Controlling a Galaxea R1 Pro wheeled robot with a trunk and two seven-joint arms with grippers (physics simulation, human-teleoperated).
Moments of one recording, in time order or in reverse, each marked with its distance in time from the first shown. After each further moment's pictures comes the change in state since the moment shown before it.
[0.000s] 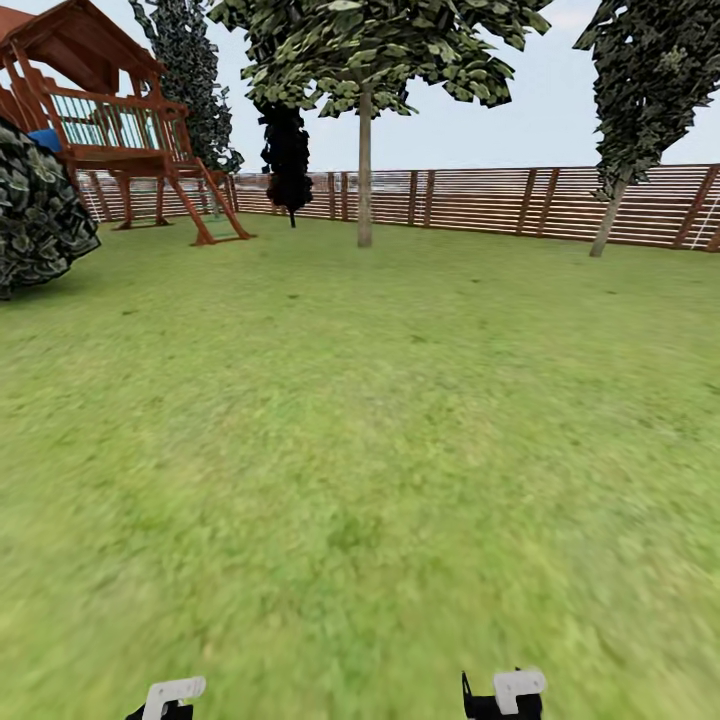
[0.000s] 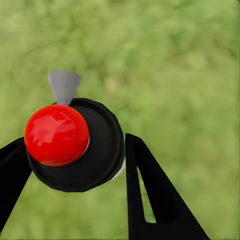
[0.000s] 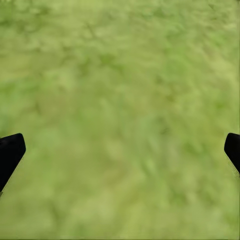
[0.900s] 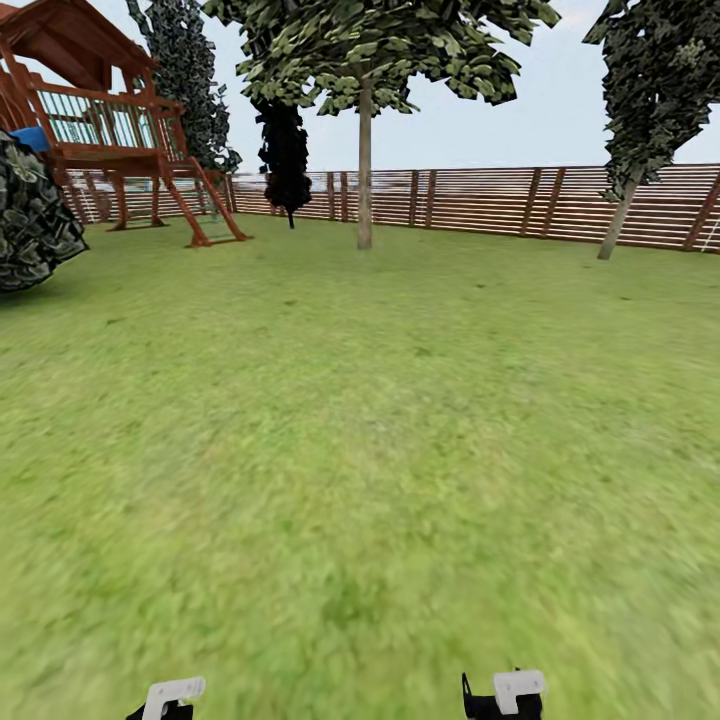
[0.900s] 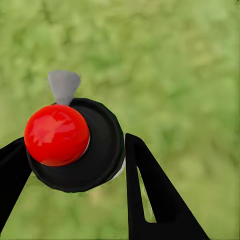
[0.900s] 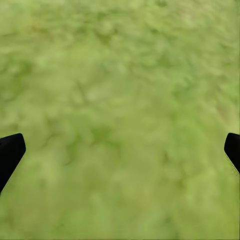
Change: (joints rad) left arm 0.000 0.000 0.000 0.000 0.000 0.000 0.000; right arm 0.000 0.000 0.000 0.000 0.000 0.000 0.000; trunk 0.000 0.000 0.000
